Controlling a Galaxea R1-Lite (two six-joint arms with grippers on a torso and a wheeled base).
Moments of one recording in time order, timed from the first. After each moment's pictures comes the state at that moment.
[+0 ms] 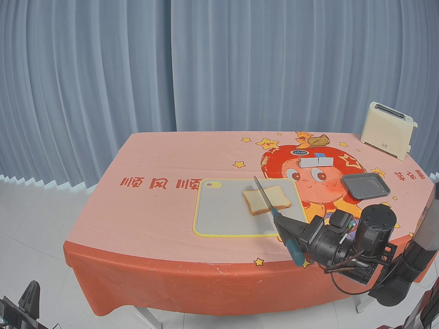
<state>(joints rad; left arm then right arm) 0.00 0.01 -0.02 0.02 0.00 0.01 0.69 1.94 -0.27 -1.47 -0.01 1.16</state>
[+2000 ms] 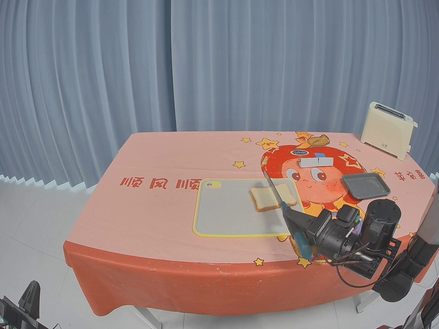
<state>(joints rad) 0.00 0.02 -0.02 0.02 0.00 0.01 0.64 1.93 -0.26 -1.47 -0.01 1.15</state>
